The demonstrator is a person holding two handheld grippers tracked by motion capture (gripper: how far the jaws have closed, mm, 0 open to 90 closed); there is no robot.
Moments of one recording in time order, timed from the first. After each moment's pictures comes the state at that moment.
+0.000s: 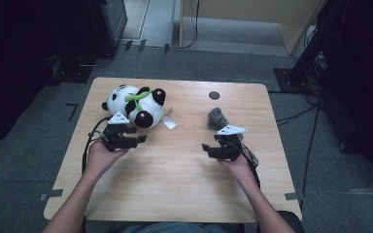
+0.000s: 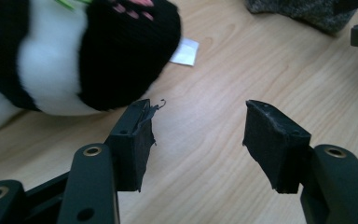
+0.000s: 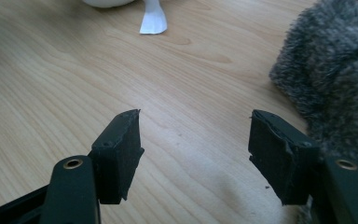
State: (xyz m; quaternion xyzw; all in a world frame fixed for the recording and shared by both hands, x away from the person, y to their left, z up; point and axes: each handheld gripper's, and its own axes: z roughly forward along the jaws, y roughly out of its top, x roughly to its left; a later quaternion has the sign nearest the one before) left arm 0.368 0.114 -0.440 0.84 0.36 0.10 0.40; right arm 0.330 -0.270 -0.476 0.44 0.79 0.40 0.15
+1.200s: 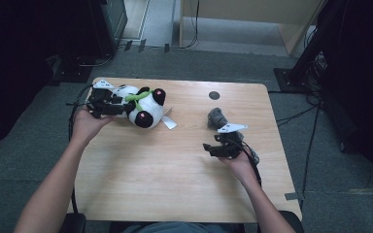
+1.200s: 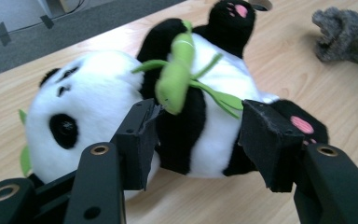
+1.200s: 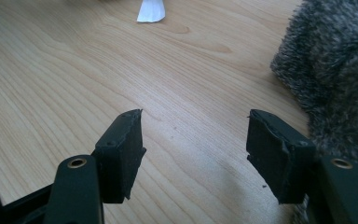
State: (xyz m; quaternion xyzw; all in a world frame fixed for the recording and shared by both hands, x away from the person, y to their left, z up) left arm 0.448 0.152 -0.389 0.82 0.39 0.14 0.39; right arm 0.339 -0.275 -0.479 0.44 0.80 0.38 0.13
